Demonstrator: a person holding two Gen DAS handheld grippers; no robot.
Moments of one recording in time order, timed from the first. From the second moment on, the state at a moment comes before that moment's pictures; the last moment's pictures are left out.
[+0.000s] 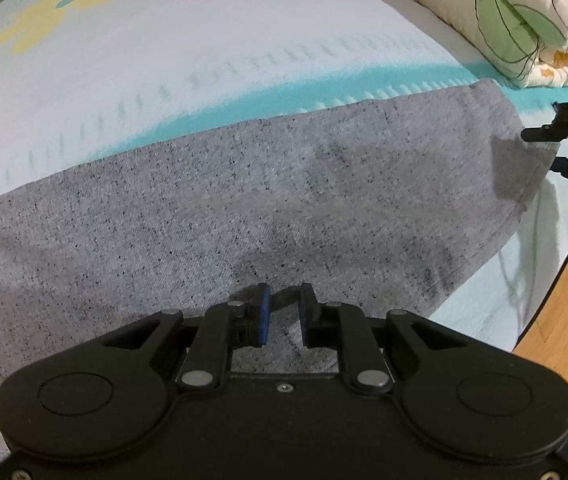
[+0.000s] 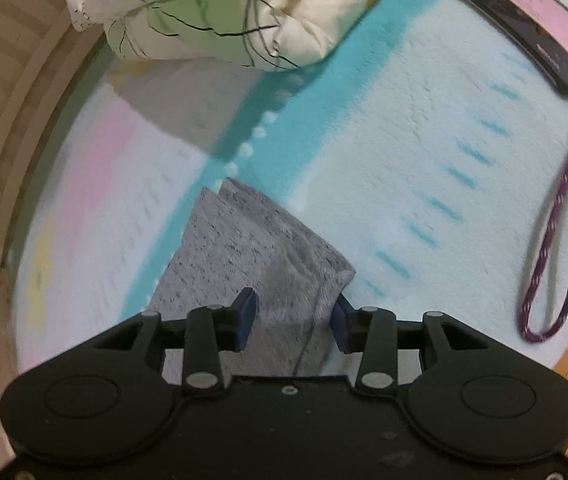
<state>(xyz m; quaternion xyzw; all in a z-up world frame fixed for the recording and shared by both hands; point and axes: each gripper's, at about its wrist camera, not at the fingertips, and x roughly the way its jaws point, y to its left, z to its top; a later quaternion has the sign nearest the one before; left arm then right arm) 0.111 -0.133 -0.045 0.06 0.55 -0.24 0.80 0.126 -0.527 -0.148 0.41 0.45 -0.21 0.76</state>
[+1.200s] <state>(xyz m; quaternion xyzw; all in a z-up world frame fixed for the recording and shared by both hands) 0.130 -0.184 -0.064 -0.12 0.59 -0.20 0.77 0.161 -0.464 -0.054 0.19 0.42 -0.13 0.88</state>
